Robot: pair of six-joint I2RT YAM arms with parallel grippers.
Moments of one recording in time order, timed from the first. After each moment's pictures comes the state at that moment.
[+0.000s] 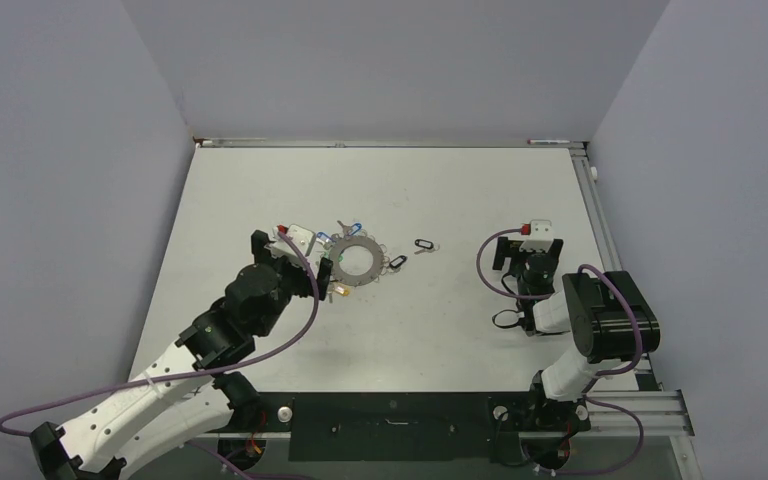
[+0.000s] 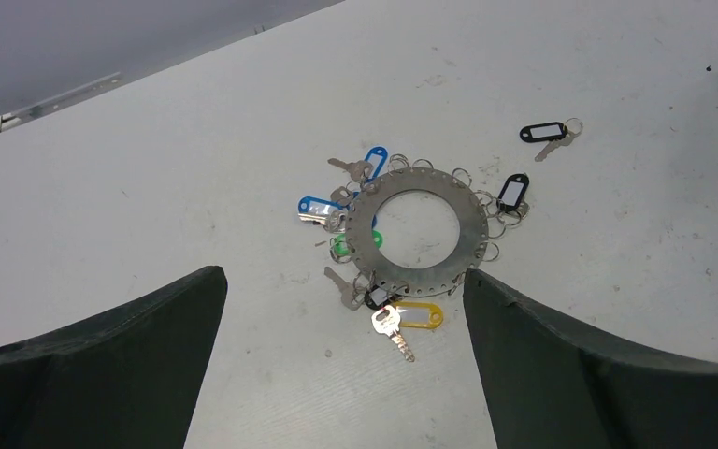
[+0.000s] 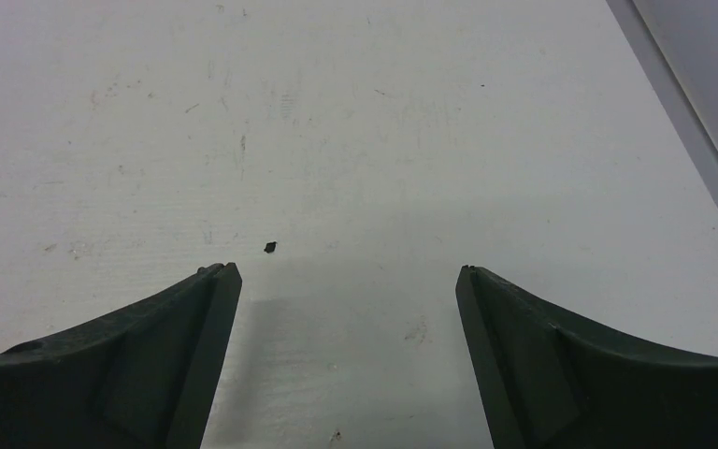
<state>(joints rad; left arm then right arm) -0.81 0.69 0.66 -0.20 -0.46 0.02 0.06 1.63 0.26 1.11 0.17 -0.04</state>
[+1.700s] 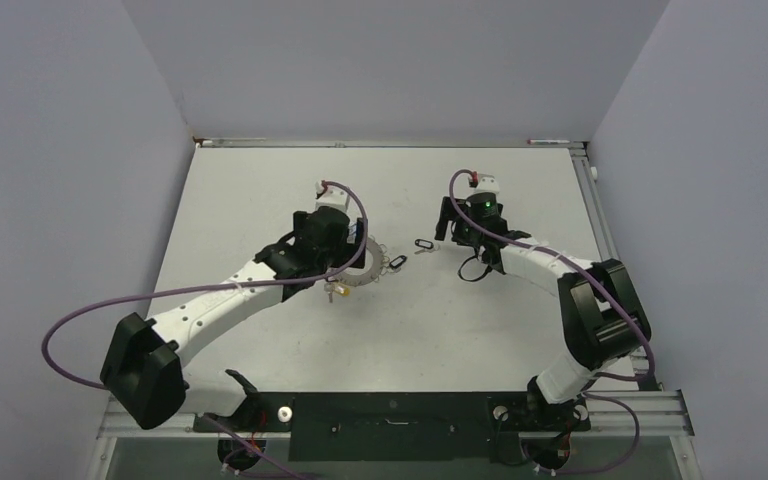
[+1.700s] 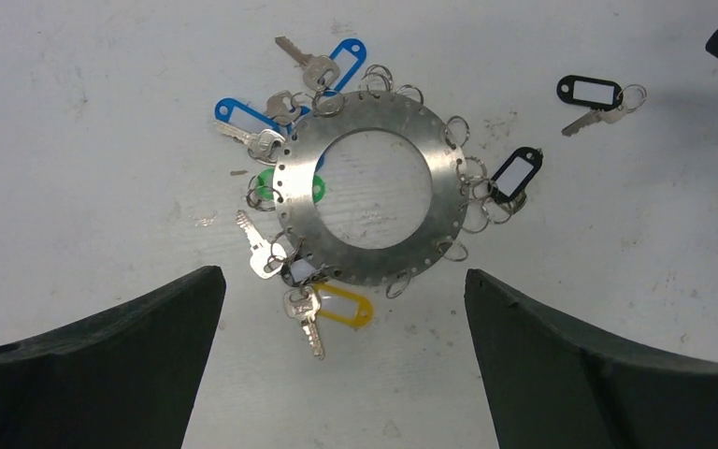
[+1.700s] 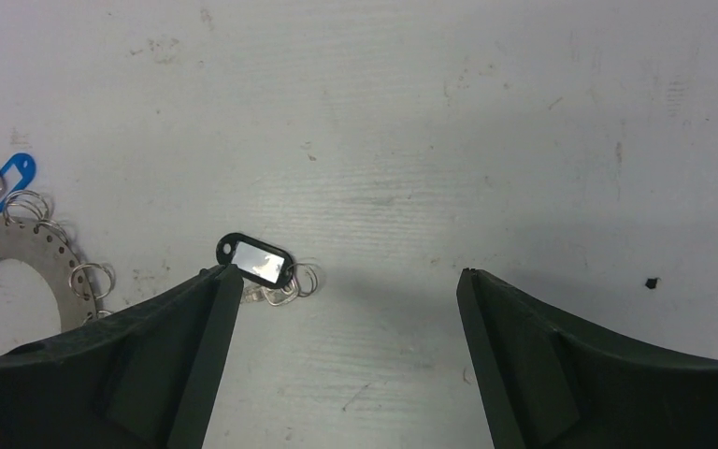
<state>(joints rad) -0.71 1.29 0.95 -0.36 -0.42 -0.36 0.36 1.63 0.90 0.10 0.11 0.38</state>
